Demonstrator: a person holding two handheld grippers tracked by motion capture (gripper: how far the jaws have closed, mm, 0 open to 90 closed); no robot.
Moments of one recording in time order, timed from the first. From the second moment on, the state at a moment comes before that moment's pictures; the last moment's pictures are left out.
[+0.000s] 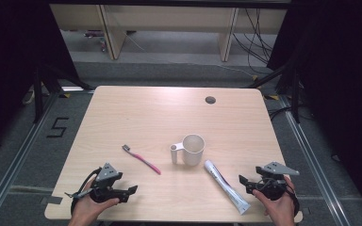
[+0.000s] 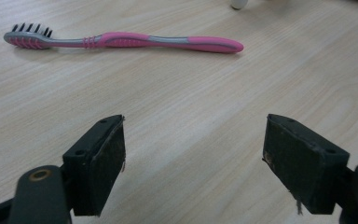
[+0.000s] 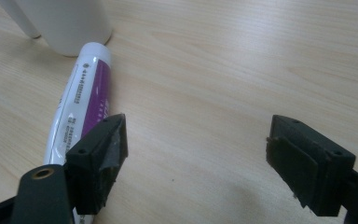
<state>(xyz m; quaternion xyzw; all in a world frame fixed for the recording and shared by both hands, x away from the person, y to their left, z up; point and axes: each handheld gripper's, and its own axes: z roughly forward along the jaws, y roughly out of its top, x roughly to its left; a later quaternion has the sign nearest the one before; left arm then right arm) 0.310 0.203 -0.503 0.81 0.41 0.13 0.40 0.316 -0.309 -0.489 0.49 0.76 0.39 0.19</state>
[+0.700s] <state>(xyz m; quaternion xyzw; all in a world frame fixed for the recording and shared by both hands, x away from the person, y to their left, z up) 0.310 0.200 -0.502 0.80 0.41 0.13 0.41 0.317 -0.310 -0.489 0.49 0.76 0.39 0.19</state>
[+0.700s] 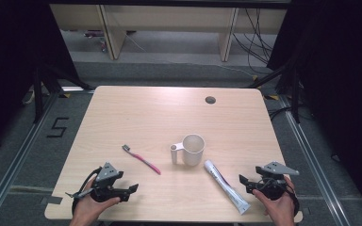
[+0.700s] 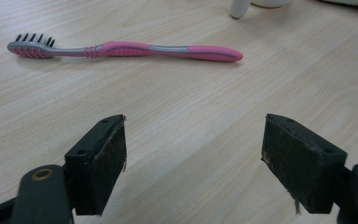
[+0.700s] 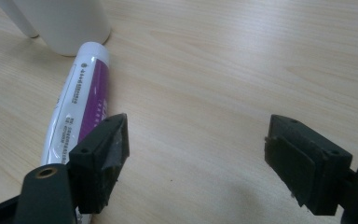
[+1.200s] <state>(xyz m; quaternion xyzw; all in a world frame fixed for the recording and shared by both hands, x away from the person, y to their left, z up) 0.317 0.185 -0.498 0.81 0.39 0.13 0.42 0.318 -0.310 -0.491 0.49 0.76 0.39 0.19</state>
